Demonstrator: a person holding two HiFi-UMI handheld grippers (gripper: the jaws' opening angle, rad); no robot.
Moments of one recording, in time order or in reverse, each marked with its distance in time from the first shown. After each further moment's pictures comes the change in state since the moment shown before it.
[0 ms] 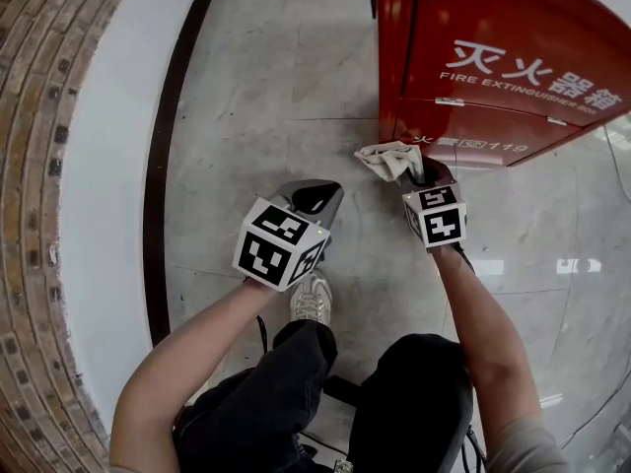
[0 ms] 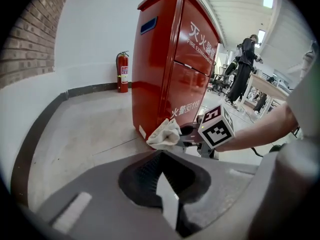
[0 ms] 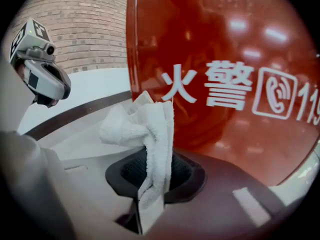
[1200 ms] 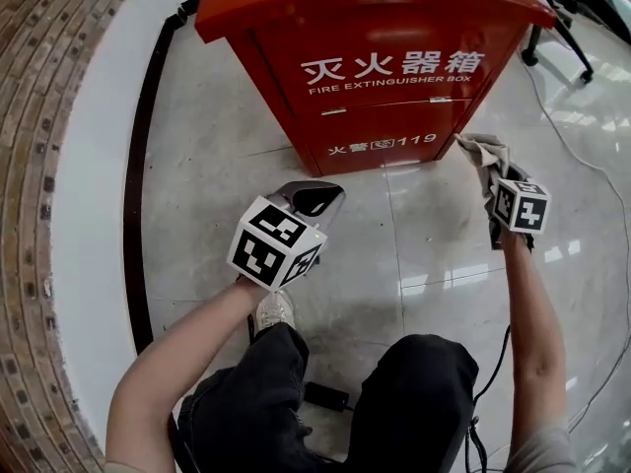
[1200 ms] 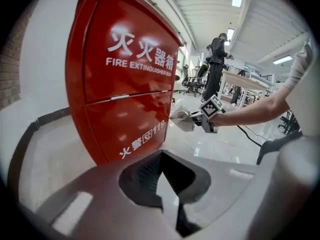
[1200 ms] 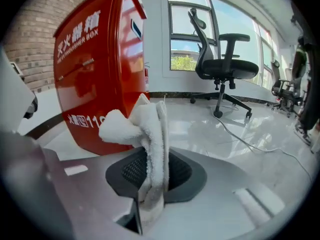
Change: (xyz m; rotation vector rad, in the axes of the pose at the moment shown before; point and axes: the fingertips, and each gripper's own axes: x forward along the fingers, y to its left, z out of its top) left arm 0.019 -0.127 0.089 0.214 -0.074 -0.177; right arm -0.240 -0.270 -0.062 0.284 -0.025 -0.443
